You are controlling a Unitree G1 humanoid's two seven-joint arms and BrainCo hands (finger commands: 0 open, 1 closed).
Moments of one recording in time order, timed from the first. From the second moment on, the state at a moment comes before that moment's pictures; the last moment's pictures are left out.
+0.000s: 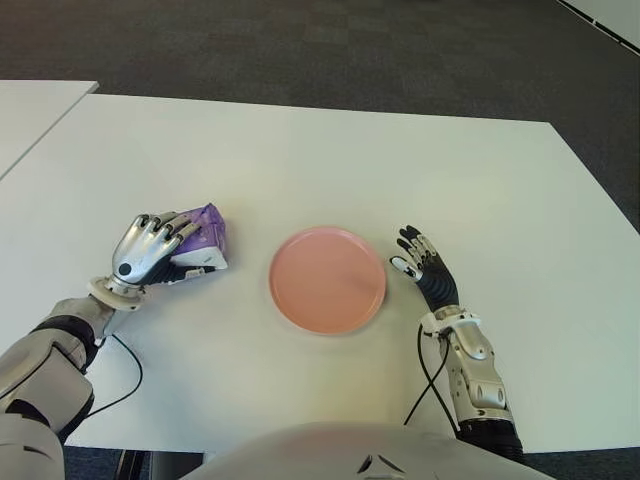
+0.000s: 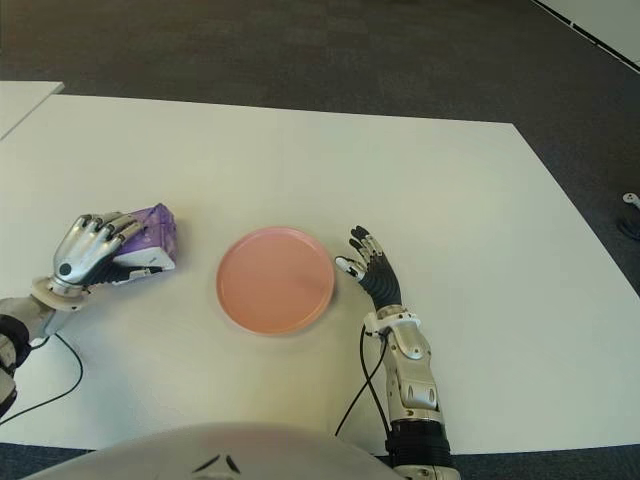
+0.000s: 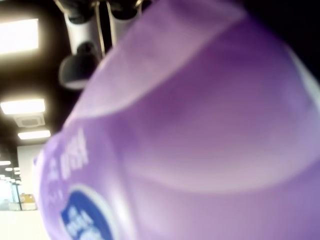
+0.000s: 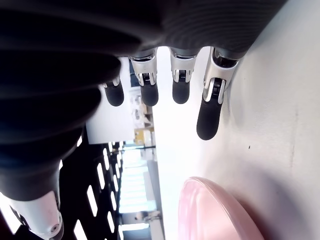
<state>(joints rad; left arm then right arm) -0.47 0.79 -0.71 1.13 1.02 -0.57 1.49 0.14 -0.08 -0.06 0.05 0.15 -0.02 0.23</state>
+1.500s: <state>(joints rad) -0.32 0.63 -0.23 0.11 0.71 -0.82 0.59 0.08 -0.06 -0.06 0.13 0.15 -0.07 0.21</state>
